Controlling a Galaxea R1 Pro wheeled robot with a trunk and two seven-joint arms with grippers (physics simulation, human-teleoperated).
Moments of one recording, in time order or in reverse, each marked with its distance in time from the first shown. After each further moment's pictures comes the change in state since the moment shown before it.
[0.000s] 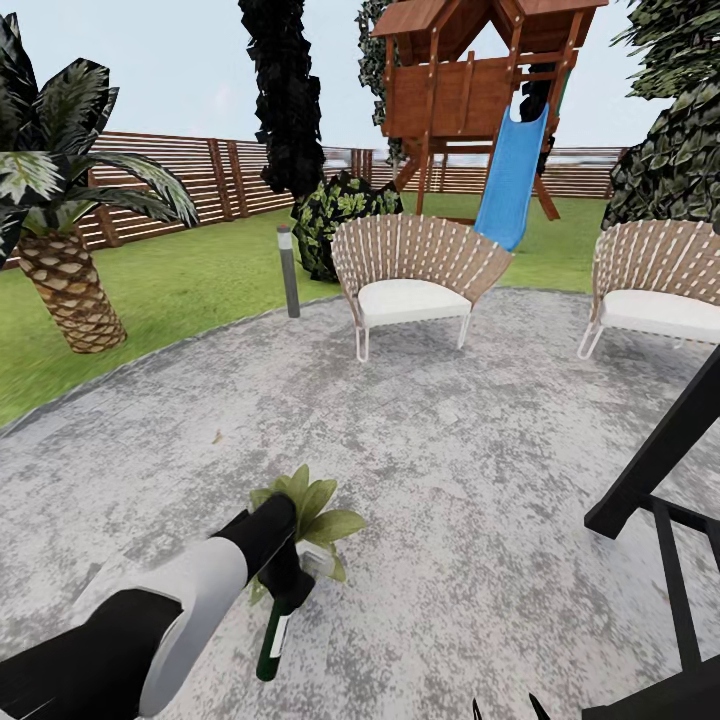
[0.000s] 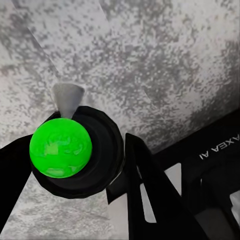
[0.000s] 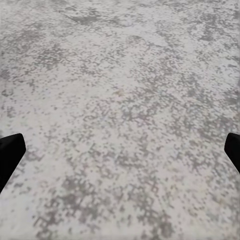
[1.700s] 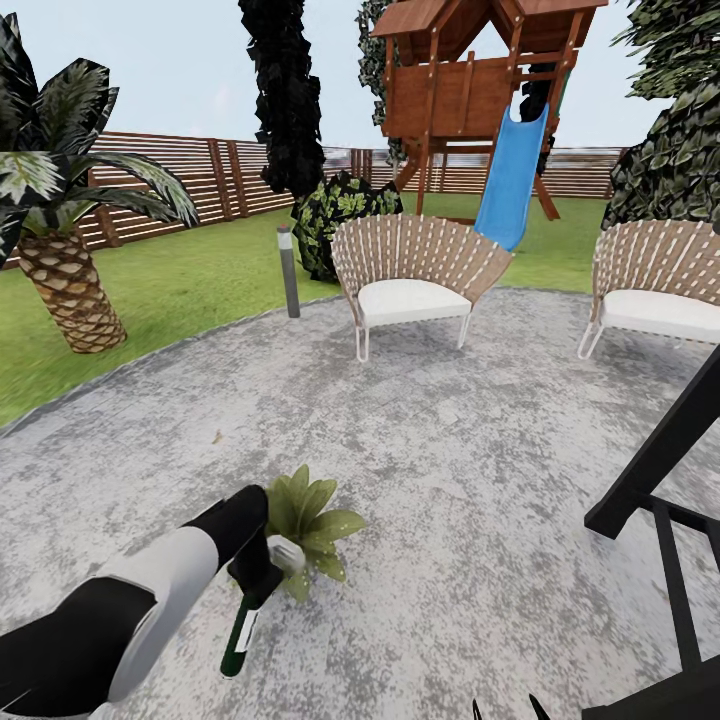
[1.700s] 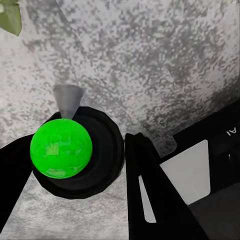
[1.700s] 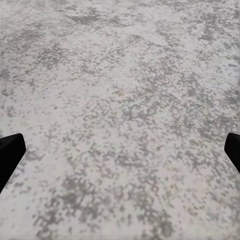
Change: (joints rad) left arm -0.027 0.105 -0.100 -0.011 -0.083 -0.008 -0.200; right arm 0.000 0.000 0.000 0.001 0.000 0.001 0.000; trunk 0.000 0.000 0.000
